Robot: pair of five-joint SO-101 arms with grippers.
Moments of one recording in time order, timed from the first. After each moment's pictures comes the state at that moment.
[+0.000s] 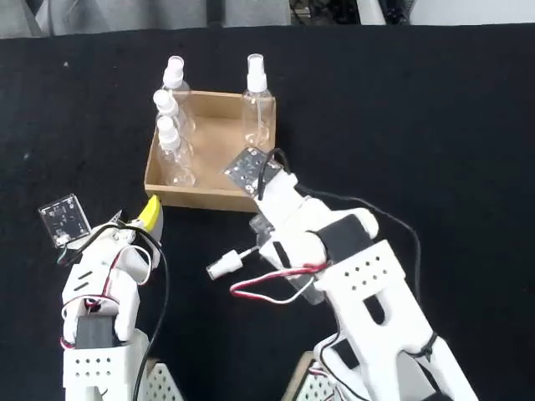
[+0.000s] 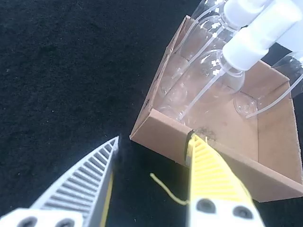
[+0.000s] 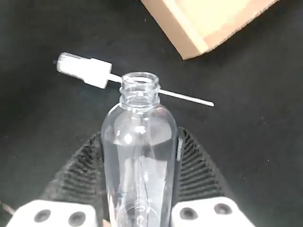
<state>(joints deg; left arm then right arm) -7.9 -104.0 96.1 43.2 21.1 -26.5 -42.9 43.9 77.1 21.8</state>
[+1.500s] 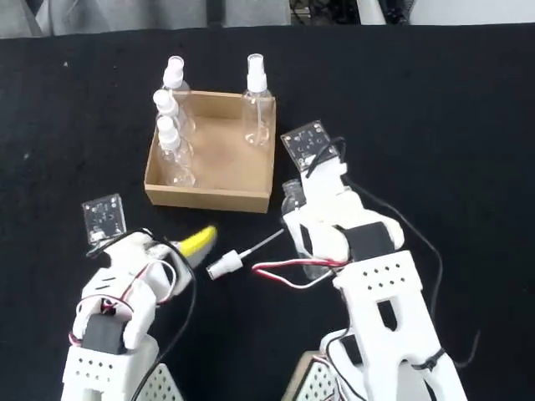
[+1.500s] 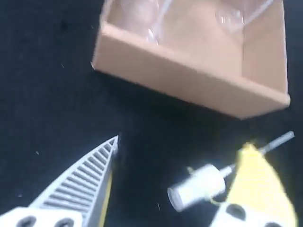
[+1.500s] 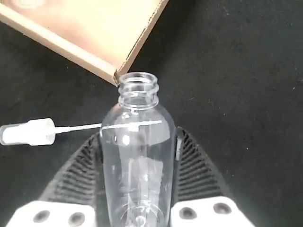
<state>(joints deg) 5.5 -104.0 92.6 59.2 22.0 -14.1 -46.8 52.3 62.2 12.2</state>
